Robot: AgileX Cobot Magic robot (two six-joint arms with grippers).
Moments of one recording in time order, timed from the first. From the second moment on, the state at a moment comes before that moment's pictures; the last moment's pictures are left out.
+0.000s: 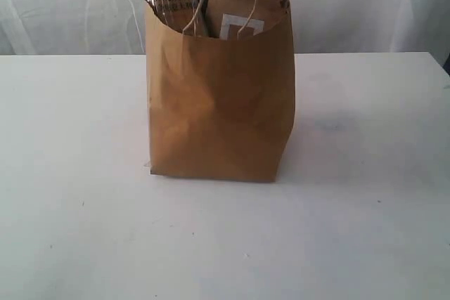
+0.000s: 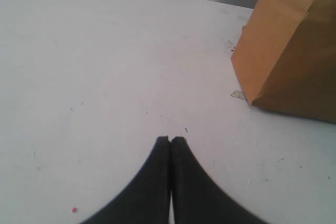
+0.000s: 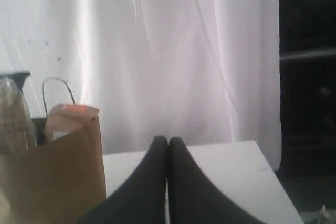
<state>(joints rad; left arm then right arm) 0.07 0.00 0.02 -0.68 0.43 0.45 0.18 0.05 -0.83 -0.19 0.79 0.29</state>
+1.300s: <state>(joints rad) 0.07 0.00 0.02 -0.68 0.43 0.45 -0.16 0.00 0.00 -0.22 0.37 0.31</state>
